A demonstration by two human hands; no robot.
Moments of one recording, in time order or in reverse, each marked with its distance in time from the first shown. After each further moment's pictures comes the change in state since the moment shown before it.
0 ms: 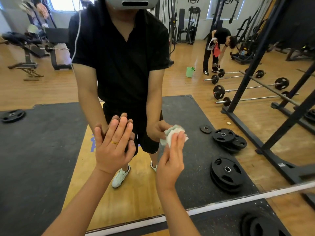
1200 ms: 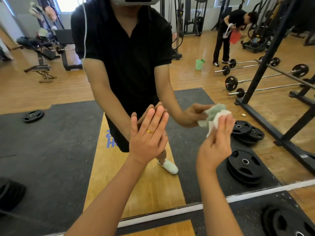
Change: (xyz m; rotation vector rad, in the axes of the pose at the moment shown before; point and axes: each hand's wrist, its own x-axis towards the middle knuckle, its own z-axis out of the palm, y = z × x) left_hand 0.002 -0.001 -0.006 -0.041 -0.018 0.016; right_hand 0.025 -0.007 -0.004 -0.119 0.217 -0.008
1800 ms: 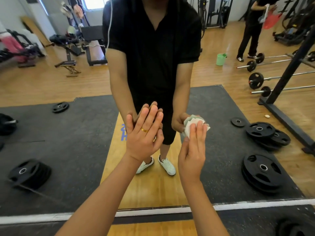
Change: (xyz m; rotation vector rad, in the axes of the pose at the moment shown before) left_hand -0.001 0.000 -0.003 0.025 -0.083 -0.028; right_hand -0.040 0.003 0.004 0.116 -0.337 -0.166
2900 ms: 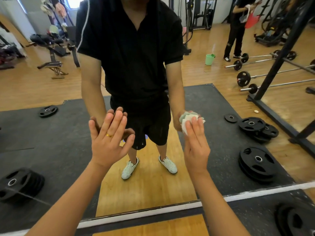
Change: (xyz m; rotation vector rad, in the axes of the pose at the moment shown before) left_hand -0.071 -0.166 -0.063 0.080 0.008 0.054; right_hand -0.014 -0.052 0.051 -0.083 0.016 -0.263
